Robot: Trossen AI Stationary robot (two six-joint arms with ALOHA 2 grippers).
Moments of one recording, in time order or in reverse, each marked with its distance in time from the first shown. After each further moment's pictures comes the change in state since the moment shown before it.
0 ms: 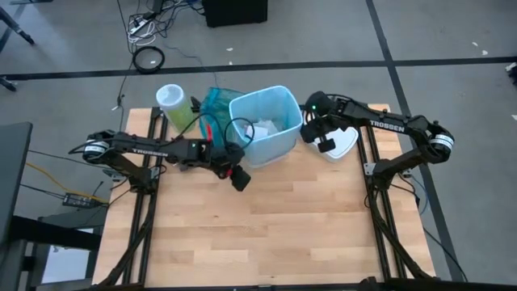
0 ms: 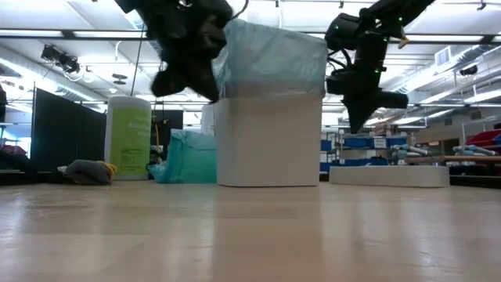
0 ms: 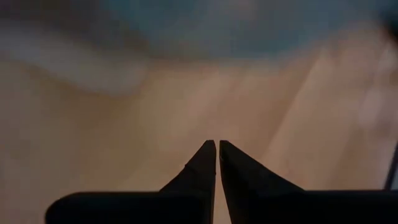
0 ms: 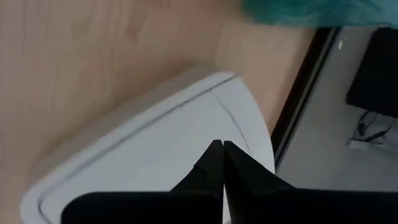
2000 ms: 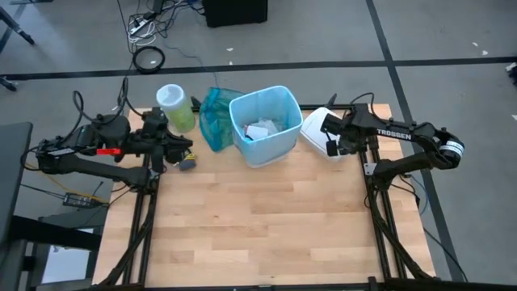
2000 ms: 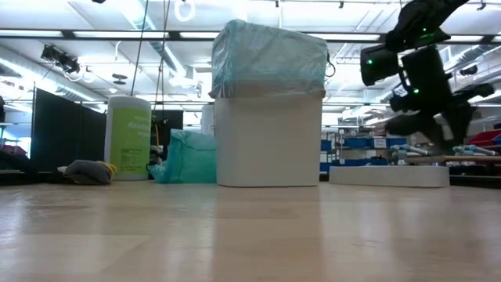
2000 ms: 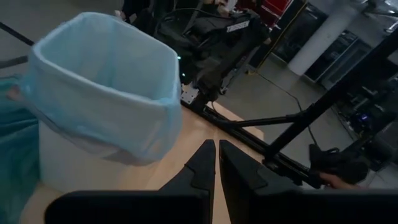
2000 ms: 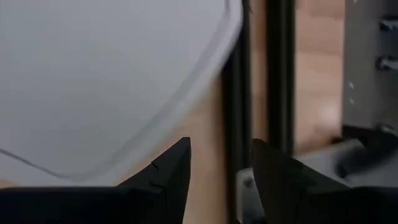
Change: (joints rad) left arm -0.047 -0.801 0.001 -0.102 -0.134 0.166; right arm -0.016 -0.115 -0.220 -0.487 0.204 2.058
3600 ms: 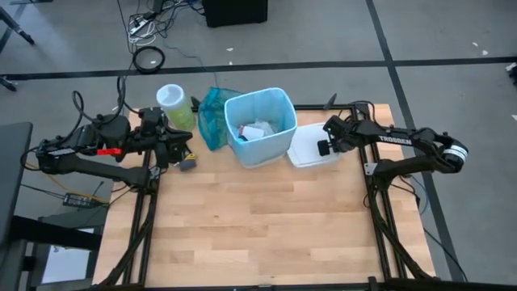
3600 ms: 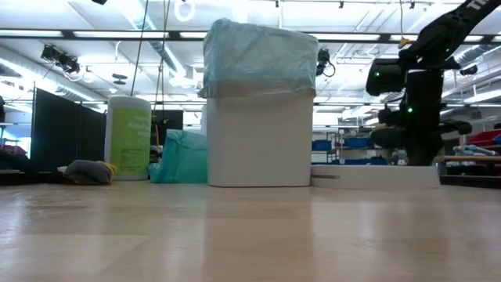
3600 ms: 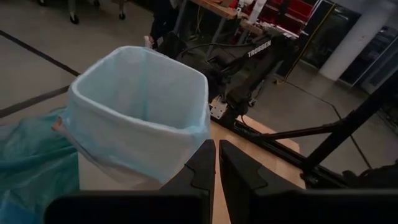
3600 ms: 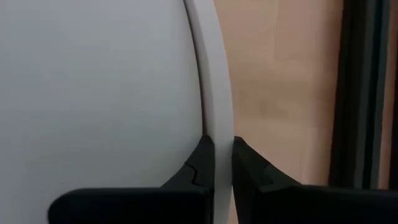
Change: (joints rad) left arm 0.000 -0.003 0.000 0.006 -0.131 0.105; right arm -0.067 -0.053 -0.234 0.462 -0.303 -0.201
